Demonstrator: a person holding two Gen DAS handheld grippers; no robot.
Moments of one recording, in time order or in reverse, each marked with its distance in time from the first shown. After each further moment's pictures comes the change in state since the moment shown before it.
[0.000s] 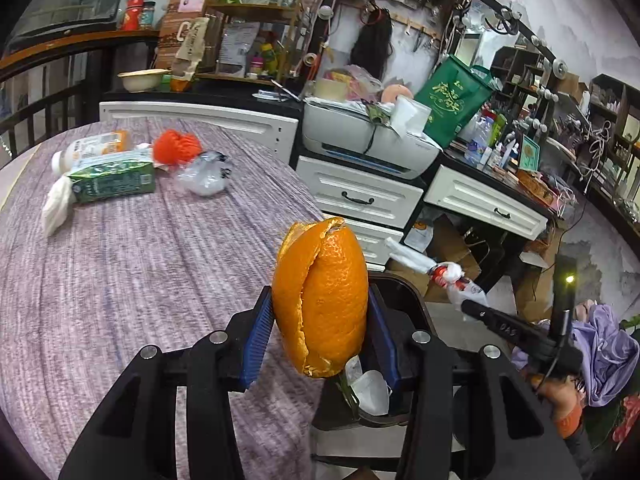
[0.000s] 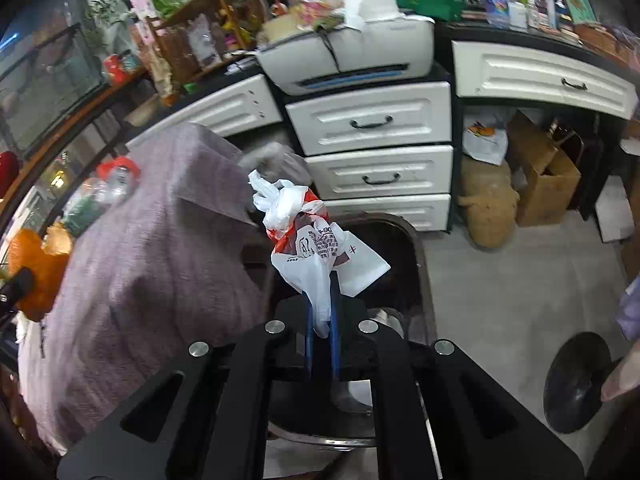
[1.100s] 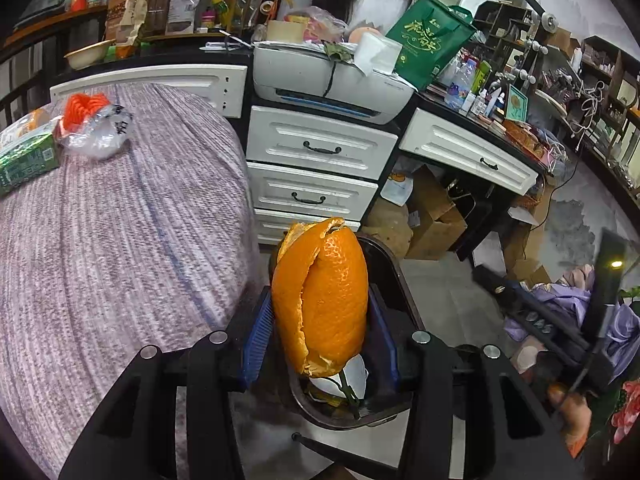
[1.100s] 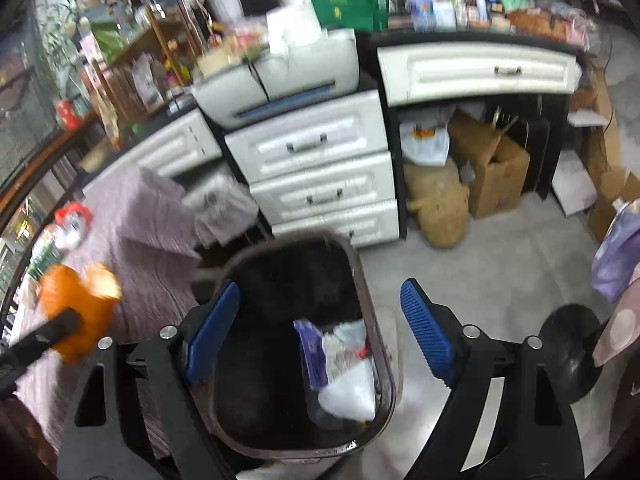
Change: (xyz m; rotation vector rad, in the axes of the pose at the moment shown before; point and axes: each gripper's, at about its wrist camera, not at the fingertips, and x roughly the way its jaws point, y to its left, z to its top) left arm 0.078 -0.055 -0.010 0.062 0.171 -0.066; right arm -0.042 -0.029 -0.009 0.126 -0.185 -0.126
